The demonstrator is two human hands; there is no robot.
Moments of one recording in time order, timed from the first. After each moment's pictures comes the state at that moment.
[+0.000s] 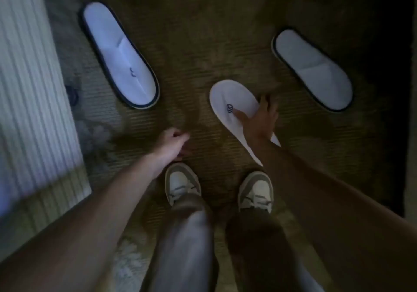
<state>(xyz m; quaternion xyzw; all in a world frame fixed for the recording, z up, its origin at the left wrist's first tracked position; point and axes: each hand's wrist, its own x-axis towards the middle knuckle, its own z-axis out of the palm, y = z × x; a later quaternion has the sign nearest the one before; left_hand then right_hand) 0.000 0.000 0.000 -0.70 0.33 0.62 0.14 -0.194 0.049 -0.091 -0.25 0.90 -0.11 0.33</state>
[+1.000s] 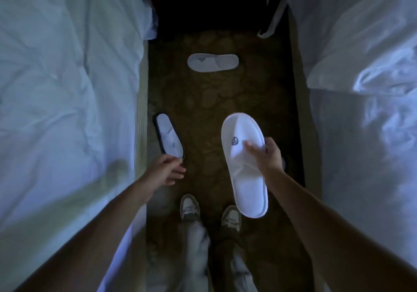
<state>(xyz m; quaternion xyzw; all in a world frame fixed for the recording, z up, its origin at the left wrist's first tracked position) -0.008 -0.084 0.380 -0.69 0.33 0.64 0.01 -0.274 -0.036 0.343 -0.19 0.80 -0.27 0.50</state>
